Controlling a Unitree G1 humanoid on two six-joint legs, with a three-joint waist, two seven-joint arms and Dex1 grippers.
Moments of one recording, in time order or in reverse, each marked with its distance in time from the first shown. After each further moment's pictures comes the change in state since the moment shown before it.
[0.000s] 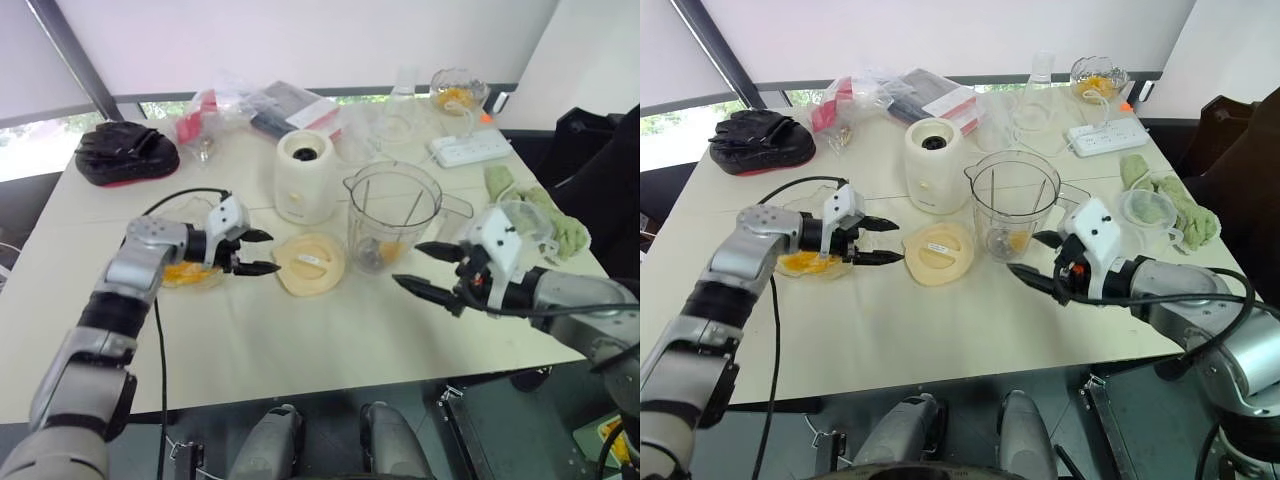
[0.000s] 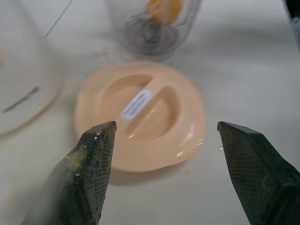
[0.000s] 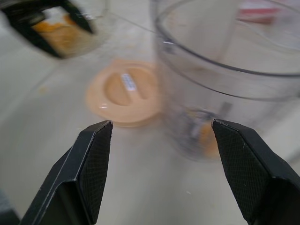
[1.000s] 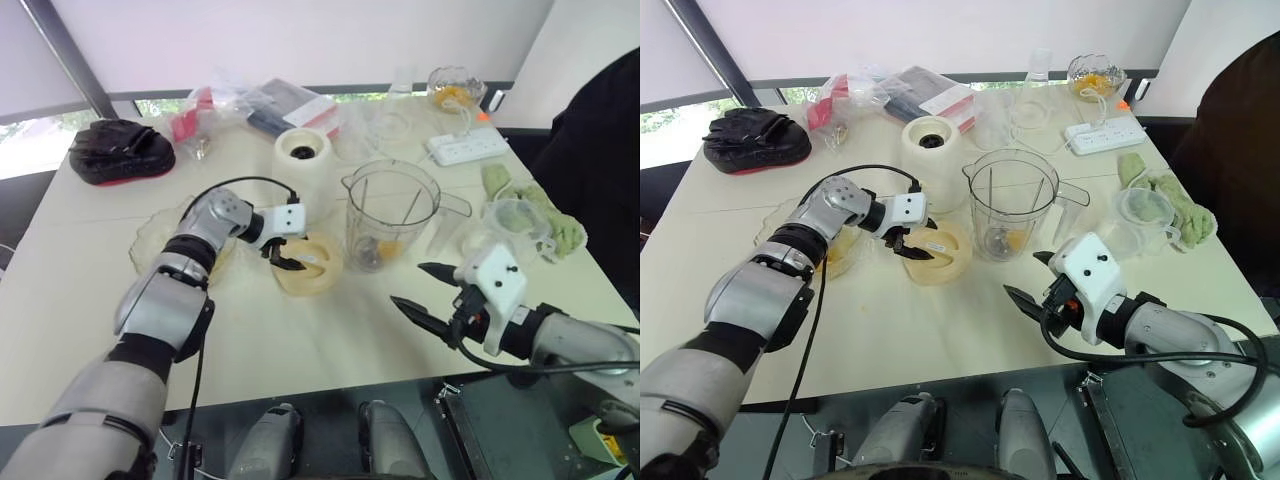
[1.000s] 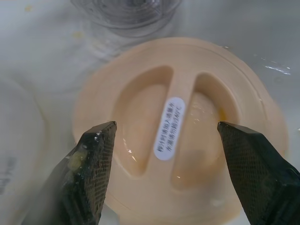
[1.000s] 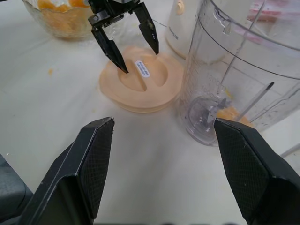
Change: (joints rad) left arm -0.443 -0.305 -0.125 0.806 0.450 -0.545 0.049; right arm 0.200 0.042 -0.066 -0.257 0.012 0.040 -0.211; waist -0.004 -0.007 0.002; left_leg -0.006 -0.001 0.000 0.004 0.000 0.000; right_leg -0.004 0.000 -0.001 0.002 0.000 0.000
